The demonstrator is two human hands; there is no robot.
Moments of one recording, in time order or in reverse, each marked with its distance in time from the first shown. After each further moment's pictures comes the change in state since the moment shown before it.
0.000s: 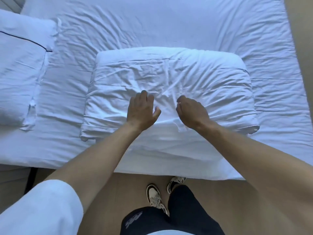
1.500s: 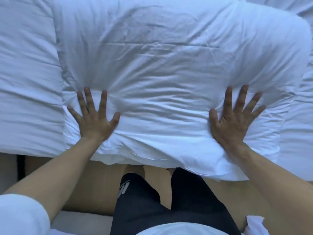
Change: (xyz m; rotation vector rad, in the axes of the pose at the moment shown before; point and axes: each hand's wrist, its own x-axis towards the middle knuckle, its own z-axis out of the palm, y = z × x) left_hand -0.068 -0.155 0.127 0.095 -0.406 -0.485; right_hand 0.034 0.134 0.120 -0.253 0.289 0.180
